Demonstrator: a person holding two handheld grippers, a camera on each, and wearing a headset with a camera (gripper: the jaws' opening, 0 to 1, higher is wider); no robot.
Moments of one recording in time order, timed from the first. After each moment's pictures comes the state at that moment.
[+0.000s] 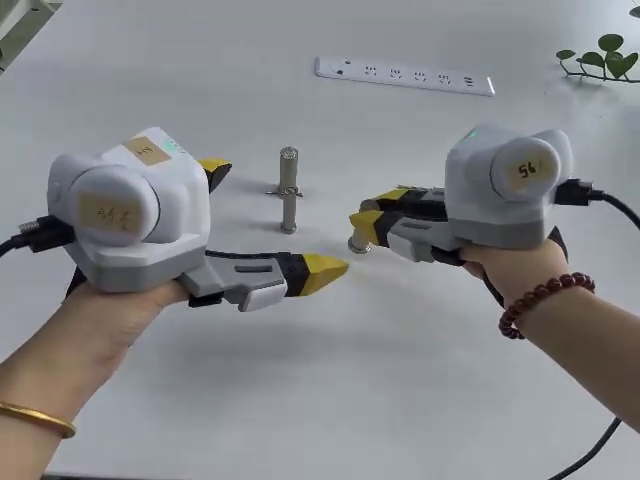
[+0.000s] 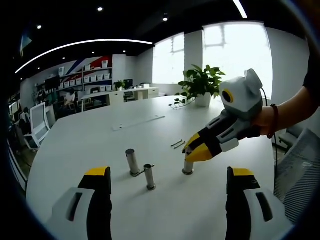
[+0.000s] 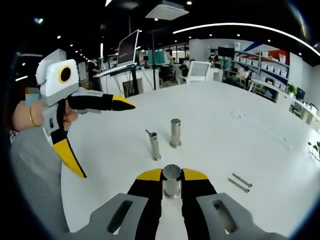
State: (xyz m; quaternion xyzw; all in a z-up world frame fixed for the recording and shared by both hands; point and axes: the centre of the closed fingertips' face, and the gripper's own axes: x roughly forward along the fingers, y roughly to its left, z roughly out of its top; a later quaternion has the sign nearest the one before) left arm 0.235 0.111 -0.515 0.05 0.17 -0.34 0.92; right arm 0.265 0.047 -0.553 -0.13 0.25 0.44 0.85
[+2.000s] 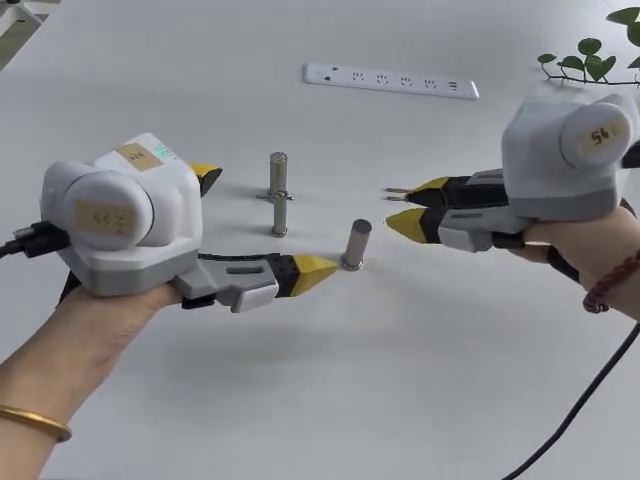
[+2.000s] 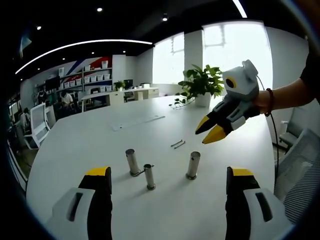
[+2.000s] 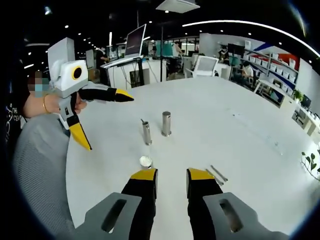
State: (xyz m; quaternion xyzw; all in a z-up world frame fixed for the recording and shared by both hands) left arm 0.235 0.112 -0.515 0.05 0.17 -0.34 0.92; right arm 0.269 -0.005 -0.535 -0.19 0.27 0.46 0.82
